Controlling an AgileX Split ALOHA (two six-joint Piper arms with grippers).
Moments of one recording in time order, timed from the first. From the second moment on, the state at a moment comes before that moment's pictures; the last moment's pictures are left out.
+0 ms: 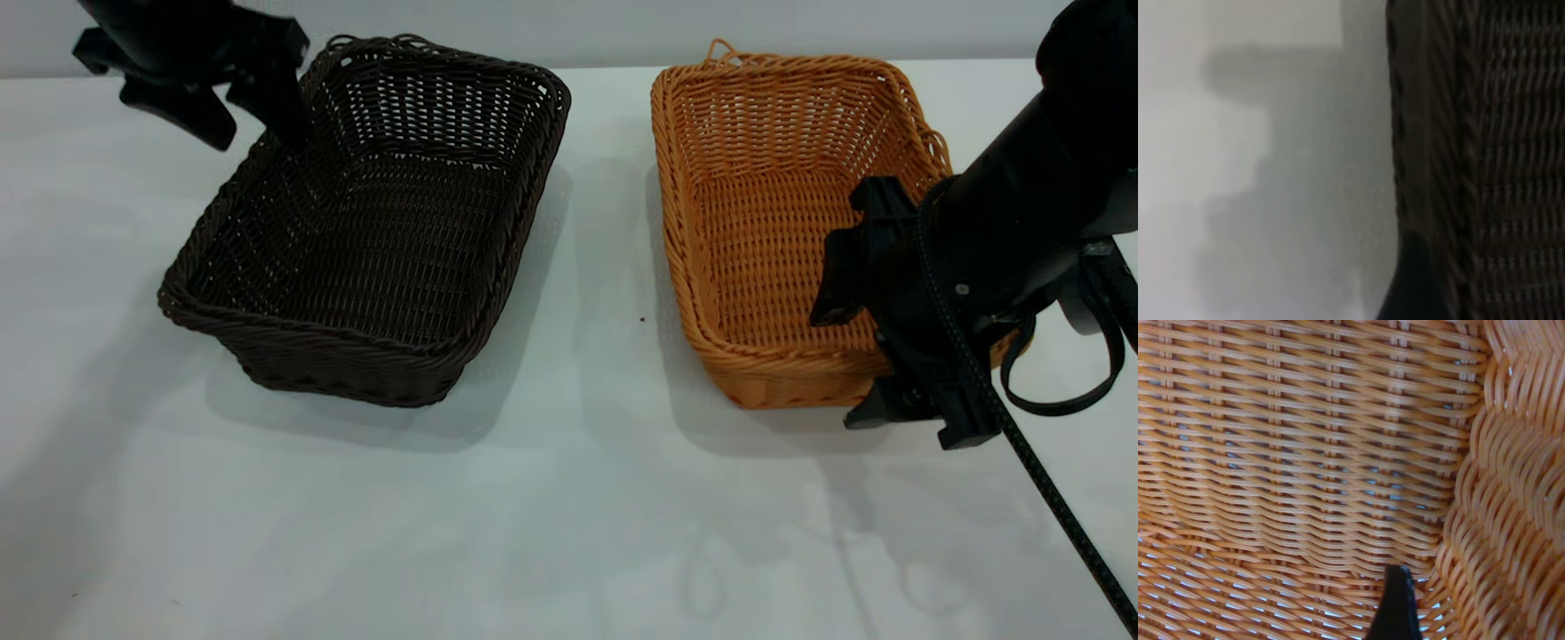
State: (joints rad) left arm -0.14 2.19 -1.44 -0.27 0.46 0.29; right arm 0.41 2.07 -0.73 1.83 0.04 -0.01
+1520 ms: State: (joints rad) left arm -0.14 2.36 -1.45 -0.21 0.41 0.37; right arm 0.25 2.03 -0.90 1.72 0.05 -0.26
